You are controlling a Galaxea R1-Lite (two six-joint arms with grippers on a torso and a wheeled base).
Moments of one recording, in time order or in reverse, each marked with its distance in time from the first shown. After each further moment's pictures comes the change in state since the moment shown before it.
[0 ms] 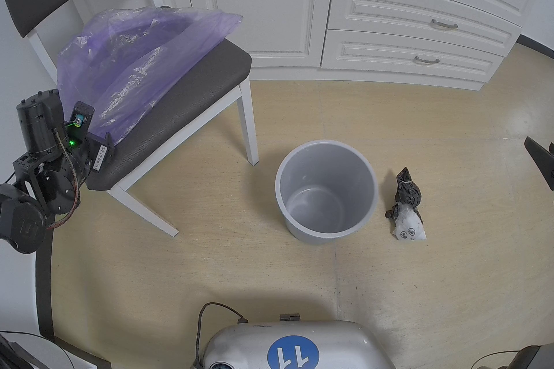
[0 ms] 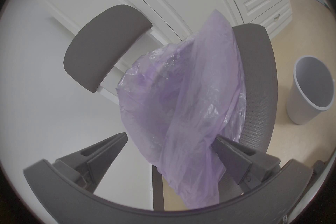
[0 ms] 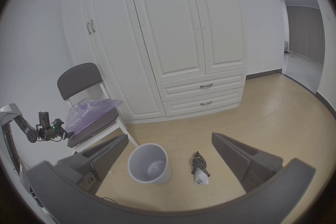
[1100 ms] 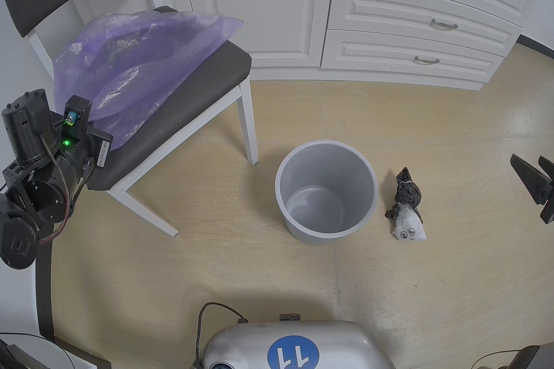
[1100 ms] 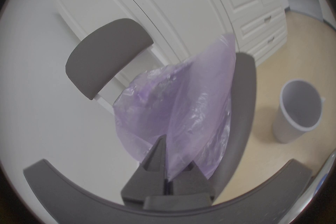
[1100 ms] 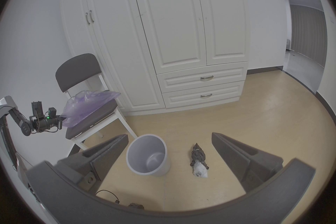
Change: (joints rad) left arm -0.058 -0.066 0.055 -0.071 -0.077 -0.055; right arm 0.002 0.037 0.041 -0.003 0.003 0.005
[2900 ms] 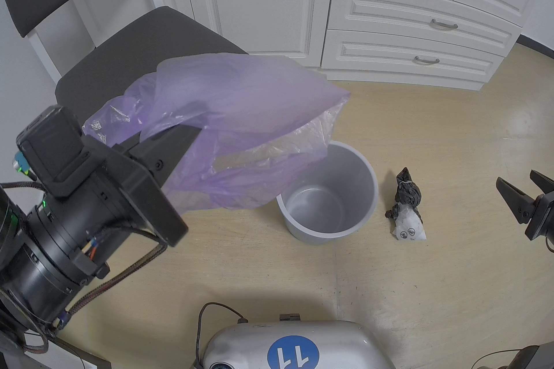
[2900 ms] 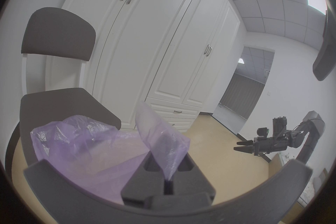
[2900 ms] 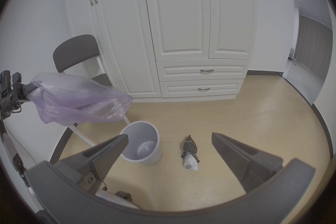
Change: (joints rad) left arm -0.662 -0.200 0.140 -0.180 -0.244 -0.599; right arm -0.005 0.042 0.055 -0.009 -0.014 -0.078
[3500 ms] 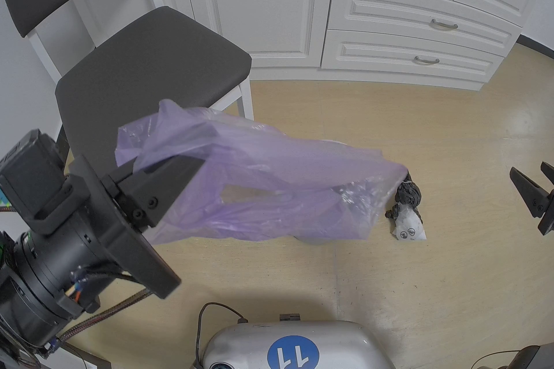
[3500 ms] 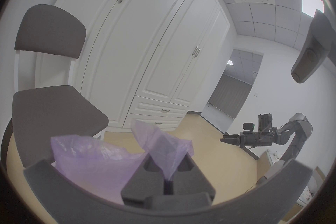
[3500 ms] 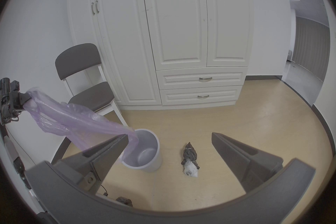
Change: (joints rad) left arm -0.094 -0.051 0.049 -0.001 -0.020 0.007; right arm -0.002 -0.063 -0.017 0.009 -0.001 -0.013
